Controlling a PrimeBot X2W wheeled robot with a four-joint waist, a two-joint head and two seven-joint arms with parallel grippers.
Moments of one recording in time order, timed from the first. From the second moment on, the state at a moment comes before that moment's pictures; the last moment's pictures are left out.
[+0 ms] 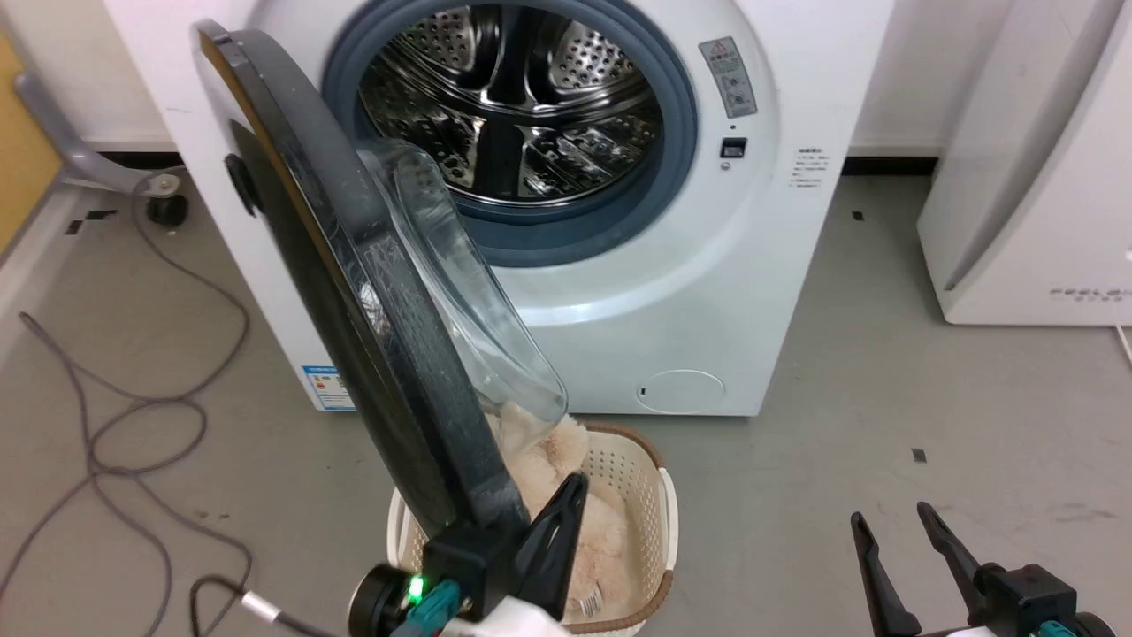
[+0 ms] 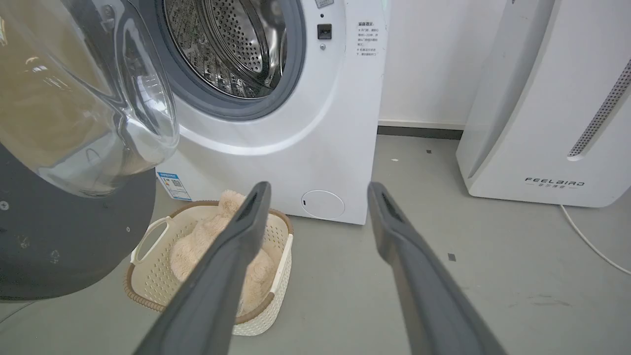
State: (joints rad) left arm 0.00 0.09 -0.50 -0.13 -0.27 0.14 0.06; right arm 0.11 -0.05 -0.02 0.09 0.07 0.13 -0.15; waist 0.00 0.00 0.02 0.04
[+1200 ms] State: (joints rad) left arm 0.23 0.20 -0.32 -0.32 -0.28 0.32 0.06; right arm 0.12 -0.05 -0.04 0.08 0.07 0.13 -0.14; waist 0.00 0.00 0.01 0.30
